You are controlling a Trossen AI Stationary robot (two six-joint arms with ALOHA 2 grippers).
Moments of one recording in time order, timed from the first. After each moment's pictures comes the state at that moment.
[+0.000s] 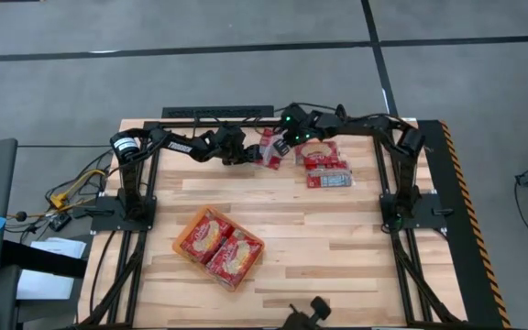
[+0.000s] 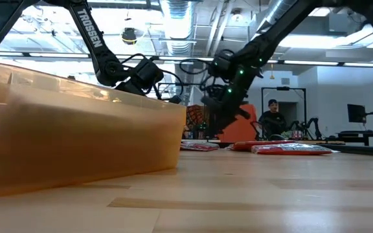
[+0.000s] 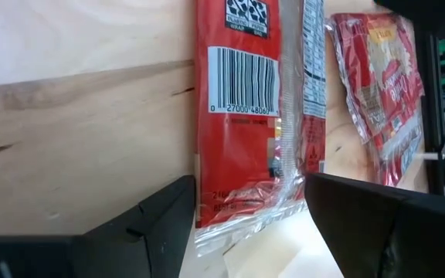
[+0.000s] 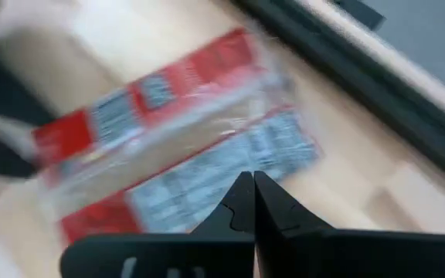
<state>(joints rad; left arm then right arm) 0.57 1.92 0.91 0.36 0.24 -0.95 -0.59 1.94 1.29 -0.31 0.03 0.23</state>
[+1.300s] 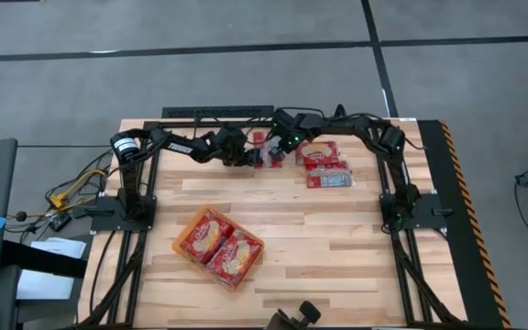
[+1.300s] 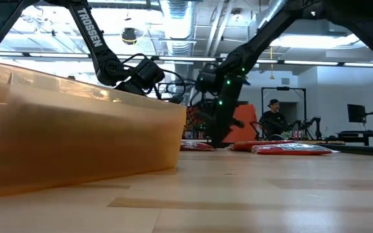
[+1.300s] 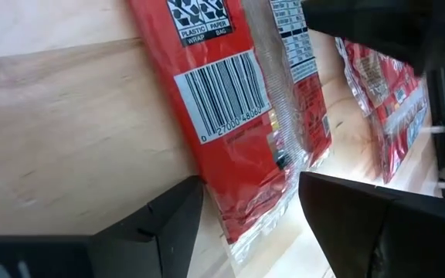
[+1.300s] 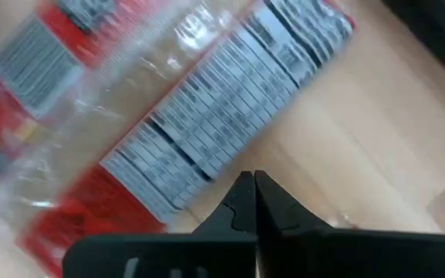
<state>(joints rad) 0.56 1.92 0.91 0.35 0.26 -0.88 -0.55 2.13 1.48 -0.52 0.03 0.20</state>
